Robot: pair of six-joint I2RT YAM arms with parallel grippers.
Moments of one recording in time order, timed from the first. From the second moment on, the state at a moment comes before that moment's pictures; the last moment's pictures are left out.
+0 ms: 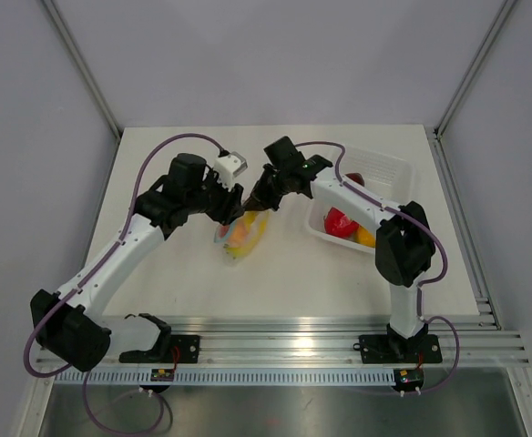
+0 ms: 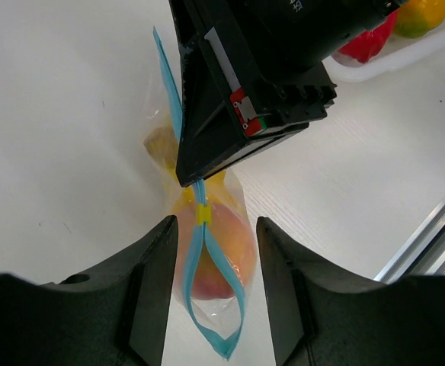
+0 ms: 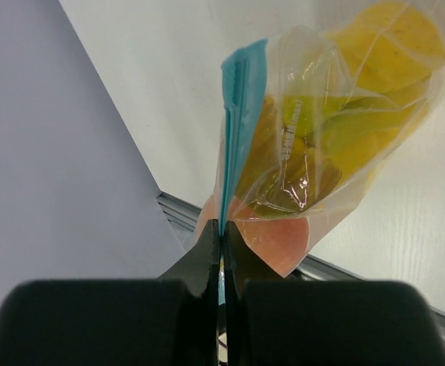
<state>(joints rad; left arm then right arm) -0.47 1.23 1.16 -0.58 0.32 0.13 0.69 1.97 1.71 -0.59 -0.34 1.20</state>
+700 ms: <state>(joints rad) -0.54 1.32 1.17 -0.58 0.21 0.14 0.69 1.98 1.80 -0.73 -0.36 1.19</state>
